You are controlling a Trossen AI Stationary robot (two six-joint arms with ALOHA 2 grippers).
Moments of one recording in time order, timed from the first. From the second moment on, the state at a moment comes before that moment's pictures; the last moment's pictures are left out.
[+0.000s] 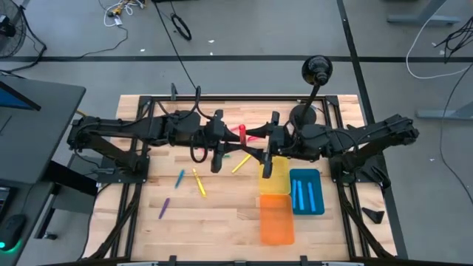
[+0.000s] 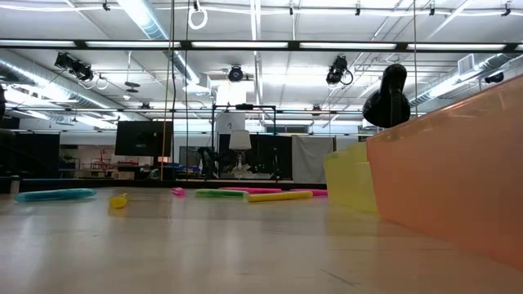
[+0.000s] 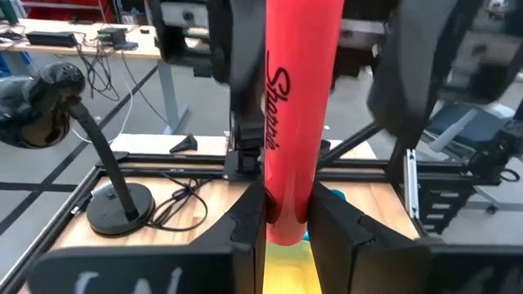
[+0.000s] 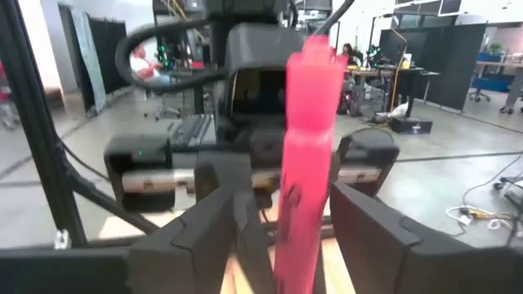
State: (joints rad) left arm -0.08 1.42 1.42 -0.21 -0.08 -0.06; right arm 0.26 1.38 1.33 0.04 0.42 -0.01
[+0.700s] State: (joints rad) left arm -0.08 1.41 1.42 -0.23 -0.10 -0.09; right arm 0.26 1.37 1.33 0.02 0.44 0.04
